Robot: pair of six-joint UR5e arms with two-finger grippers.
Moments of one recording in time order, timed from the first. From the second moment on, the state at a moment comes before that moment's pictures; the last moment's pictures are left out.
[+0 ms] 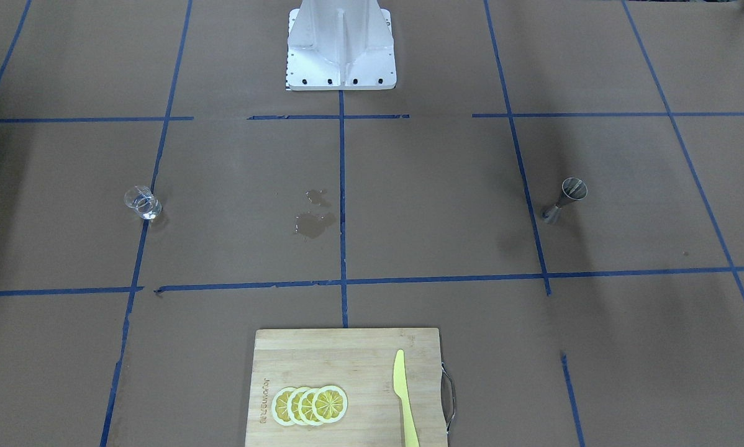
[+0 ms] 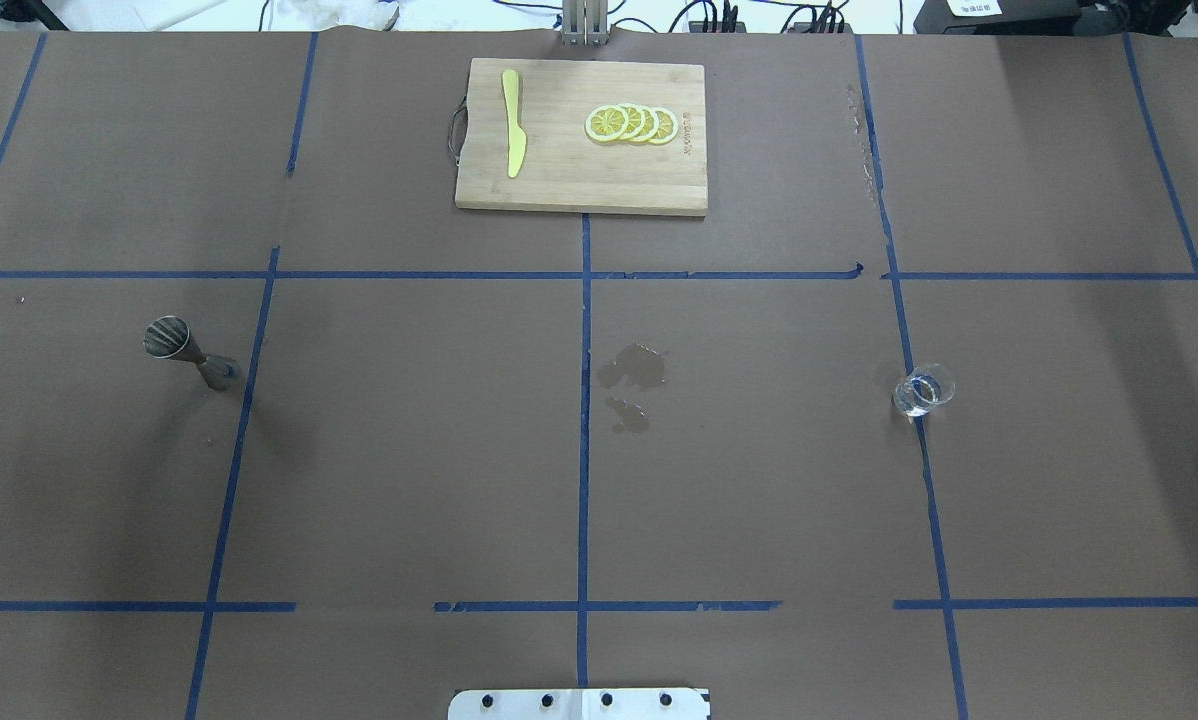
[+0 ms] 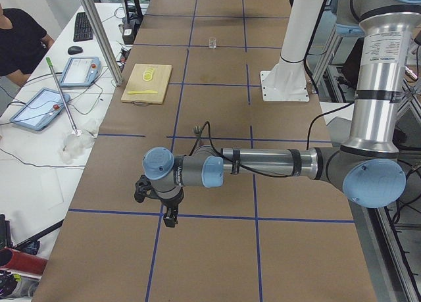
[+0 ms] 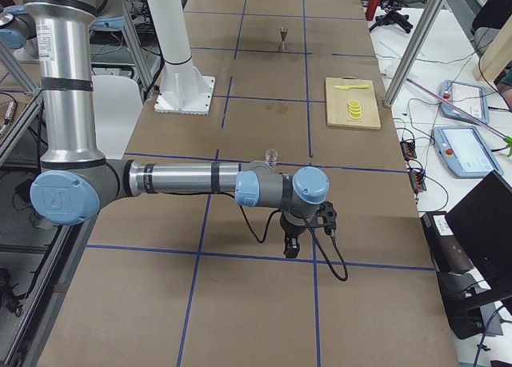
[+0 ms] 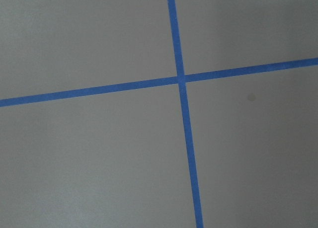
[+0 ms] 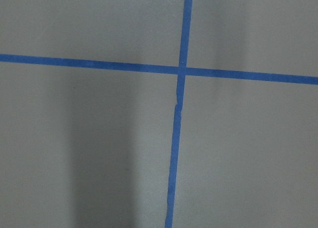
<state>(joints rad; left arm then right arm) -1.58 -1.62 -1.52 -1.56 -2.35 0.09 1.50 -1.56 1.60 -1.66 2.35 -0.05</state>
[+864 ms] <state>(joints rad) -1.61 -1.59 -1.65 -1.59 -2.38 0.09 1.50 -1.56 1.60 -1.66 2.38 -0.04</state>
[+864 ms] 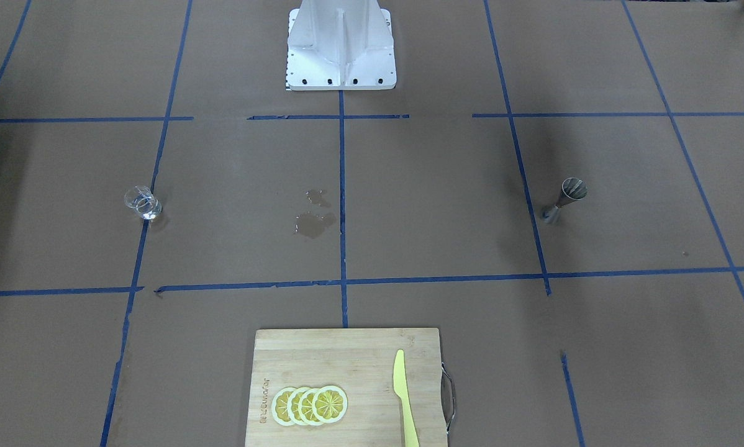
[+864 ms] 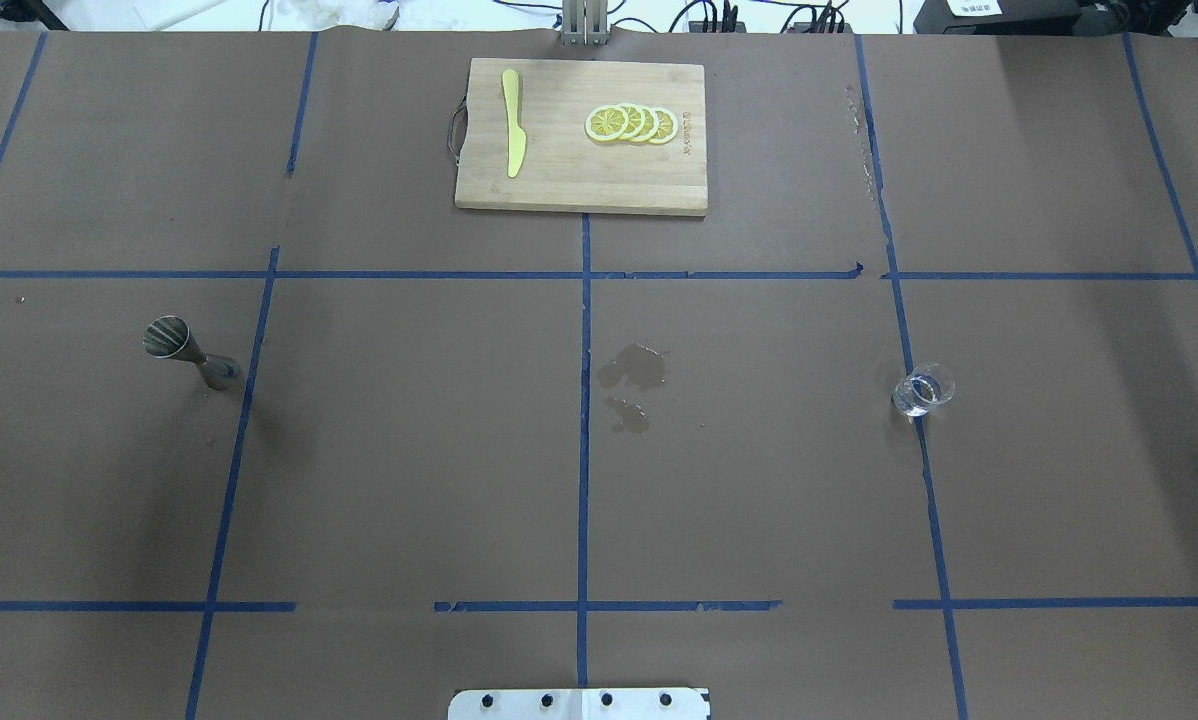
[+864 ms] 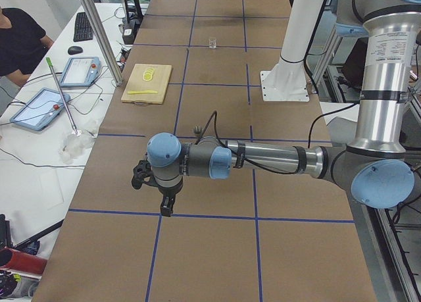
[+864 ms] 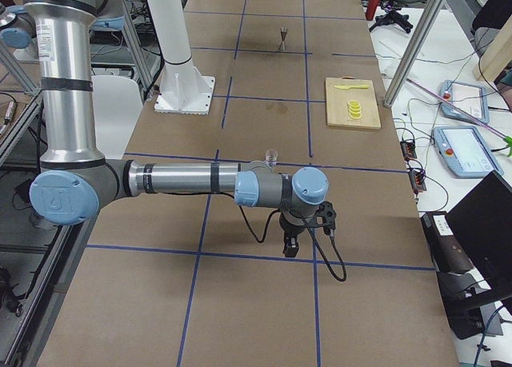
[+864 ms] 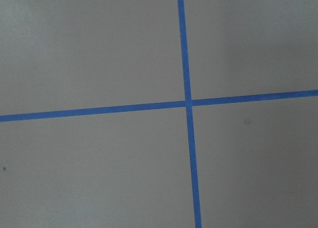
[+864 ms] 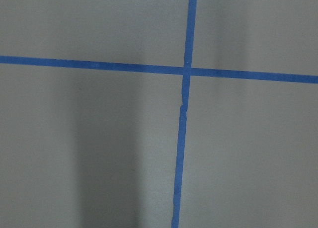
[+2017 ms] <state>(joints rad) -1.52 -1.58 -1.59 -2.12 -2.51 0.04 1.49 -1.56 1.61 -1.60 2.41 -0.04</state>
